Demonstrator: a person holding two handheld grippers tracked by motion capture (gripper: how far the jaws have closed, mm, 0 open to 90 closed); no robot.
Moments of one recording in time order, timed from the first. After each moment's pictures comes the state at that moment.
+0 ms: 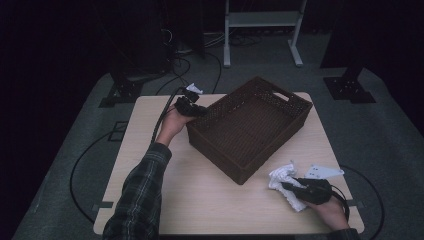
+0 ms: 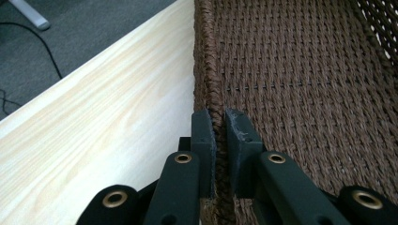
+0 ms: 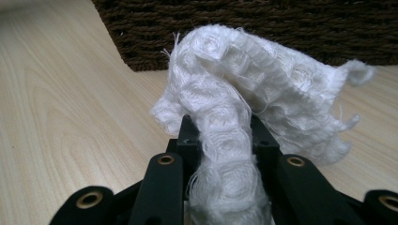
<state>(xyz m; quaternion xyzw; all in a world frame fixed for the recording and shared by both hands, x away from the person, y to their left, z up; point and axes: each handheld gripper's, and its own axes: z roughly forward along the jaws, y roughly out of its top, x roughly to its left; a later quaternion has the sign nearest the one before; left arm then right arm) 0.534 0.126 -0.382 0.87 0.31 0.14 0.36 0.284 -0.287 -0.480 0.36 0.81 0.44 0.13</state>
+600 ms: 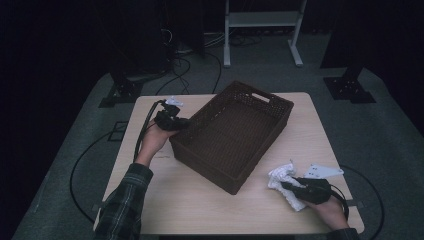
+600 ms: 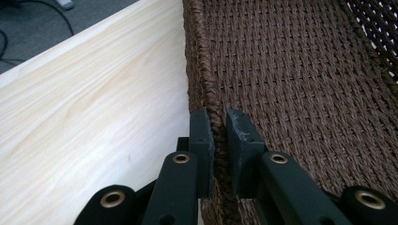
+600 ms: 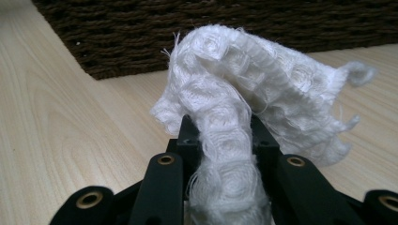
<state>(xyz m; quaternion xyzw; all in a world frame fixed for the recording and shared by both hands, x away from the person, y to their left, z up) 0.472 0.182 -0.381 0.85 0.35 0.15 0.35 0.284 -0.285 -0.479 0.35 0.81 0.44 0.14</state>
